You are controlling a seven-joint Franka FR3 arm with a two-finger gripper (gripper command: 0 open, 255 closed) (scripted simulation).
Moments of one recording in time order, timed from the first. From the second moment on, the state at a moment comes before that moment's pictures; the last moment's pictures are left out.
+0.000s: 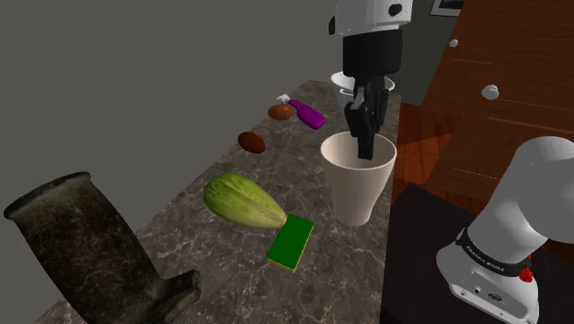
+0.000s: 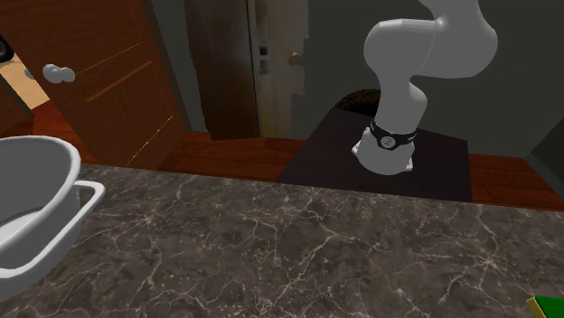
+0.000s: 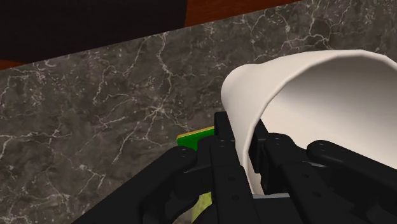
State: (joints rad) arm 0.18 -0.49 0.36 -2.16 0.36 1.49 0.30
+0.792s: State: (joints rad) arm 0.25 -0.28 0.62 -1.96 0.40 1.60 0.62
